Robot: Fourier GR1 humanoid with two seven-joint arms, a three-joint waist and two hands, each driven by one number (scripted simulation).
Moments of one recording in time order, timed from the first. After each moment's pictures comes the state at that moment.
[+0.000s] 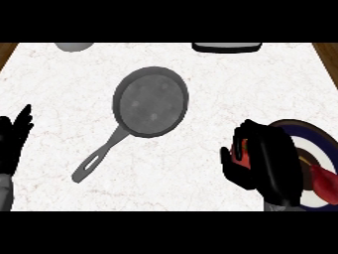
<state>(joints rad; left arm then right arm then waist) -0.10 0.34 0.16 -1.35 -0.11 0.05 0.25 -0.08 -0.01 0.31 -1.93 1.29 0.09 0.40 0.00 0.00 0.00</state>
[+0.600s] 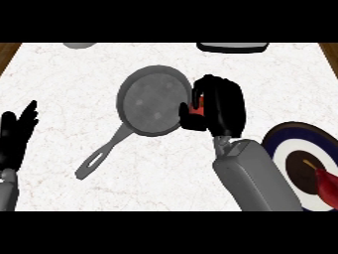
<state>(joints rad) -0.13 0.32 0.16 -1.33 -0.12 0.04 0.25 -0.55 0.00 0.34 -1.46 1.02 -0.16 0.65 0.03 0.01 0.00</state>
